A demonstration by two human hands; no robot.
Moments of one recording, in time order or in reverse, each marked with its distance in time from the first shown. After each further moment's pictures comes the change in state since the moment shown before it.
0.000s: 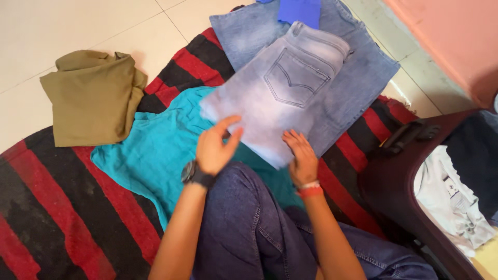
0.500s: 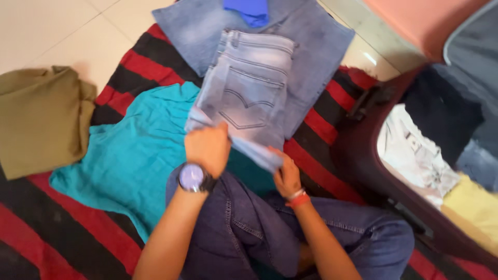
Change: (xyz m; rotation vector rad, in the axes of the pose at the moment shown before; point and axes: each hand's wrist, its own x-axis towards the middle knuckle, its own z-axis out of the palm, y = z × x) left_hand 0.004 0.060 0.055 0.783 -0.227 0.140; right_hand -0.112 0.036 -0.007 0.123 0.113 0.101
